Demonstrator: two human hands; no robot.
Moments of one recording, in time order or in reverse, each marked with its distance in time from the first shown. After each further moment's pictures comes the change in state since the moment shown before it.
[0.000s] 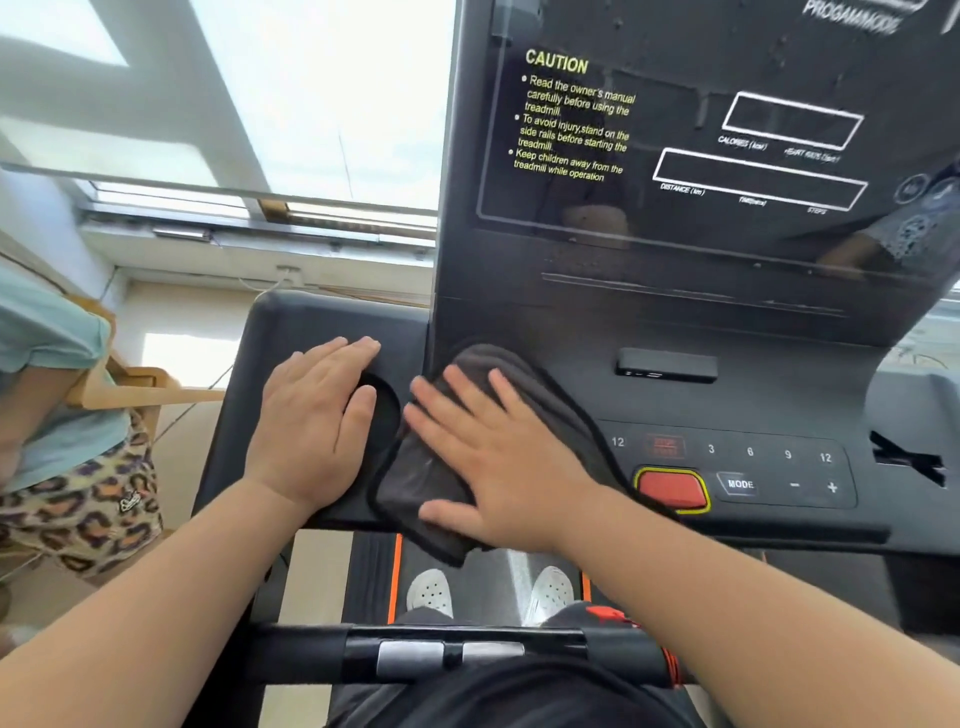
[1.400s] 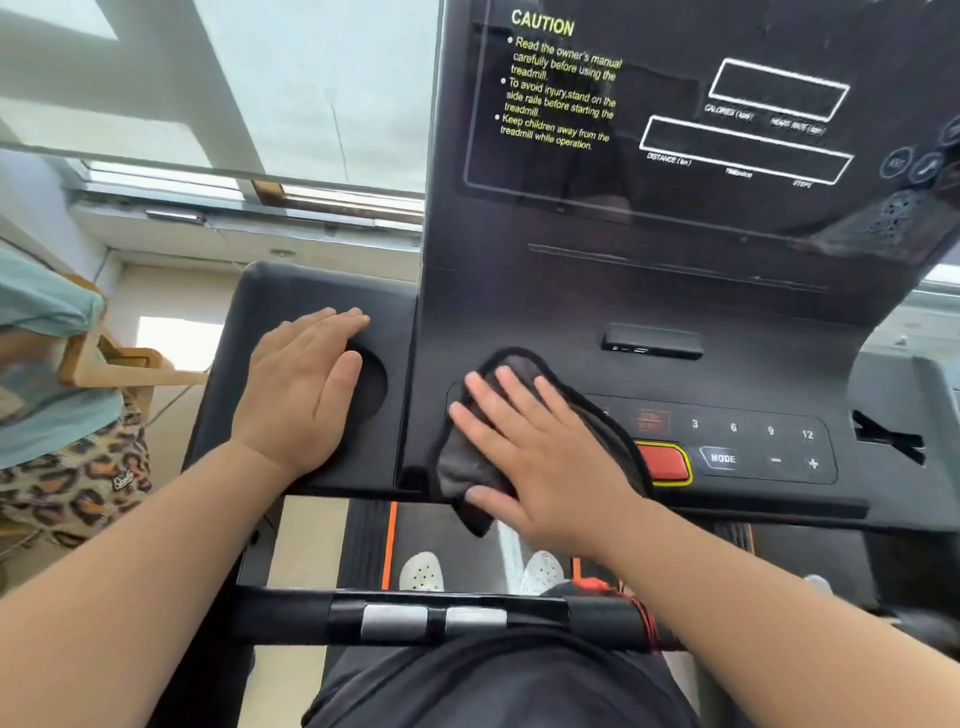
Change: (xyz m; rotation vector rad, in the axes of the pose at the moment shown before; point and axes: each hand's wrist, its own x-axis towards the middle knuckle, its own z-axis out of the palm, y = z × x) left_hand -0.002 -0.001 0.000 -0.035 -0.004 -0.024; right_hand -0.056 0.013 0.014 -0.027 -0.009 0.110
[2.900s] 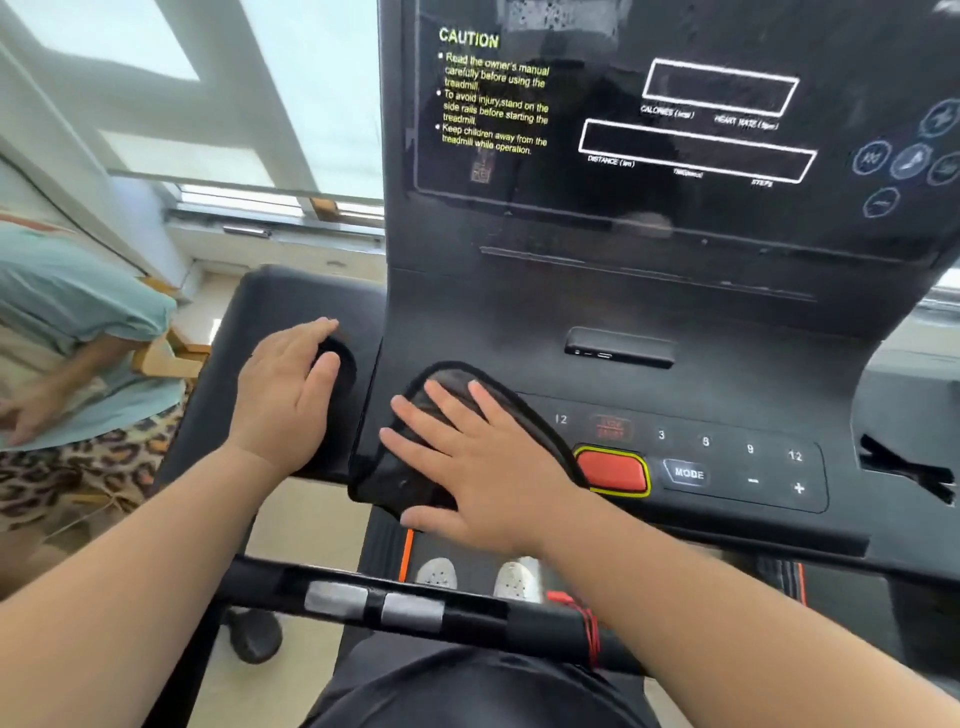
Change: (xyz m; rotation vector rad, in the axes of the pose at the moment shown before) left_hand -0.014 0.038 0.012 0.078 0.082 -0.227; right_hand 0.003 0.003 -0.004 0.124 -0.022 -0.251
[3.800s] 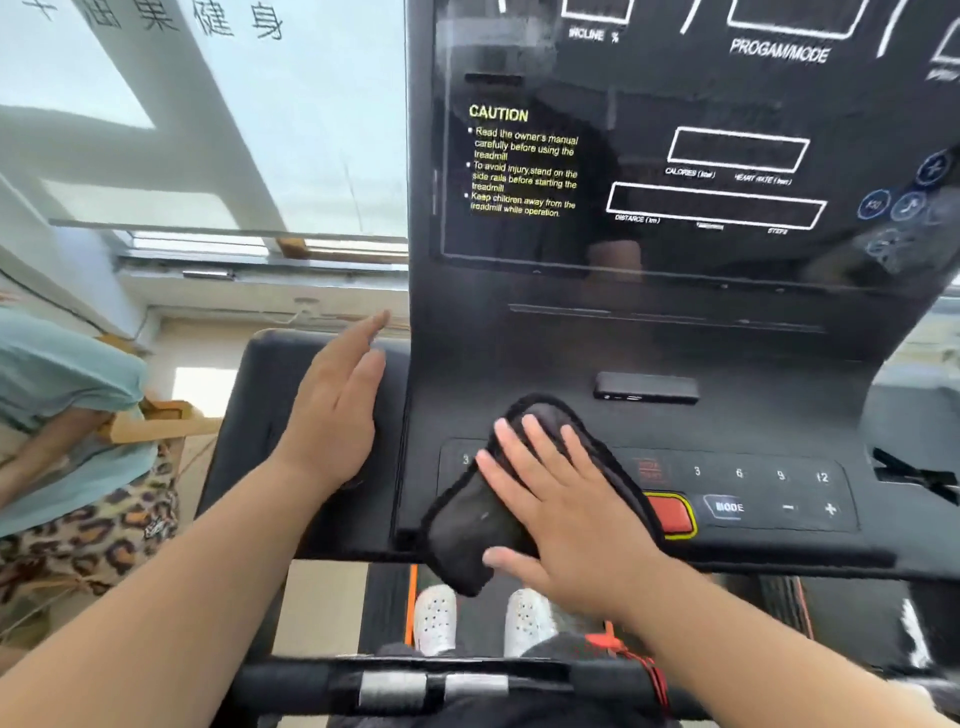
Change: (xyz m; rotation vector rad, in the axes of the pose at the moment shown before) left_hand 0.054 0.028 -0.013 -0.532 -0.108 -0.025; right_hand -0.020 0.009 0.006 -0.096 0.078 0.280
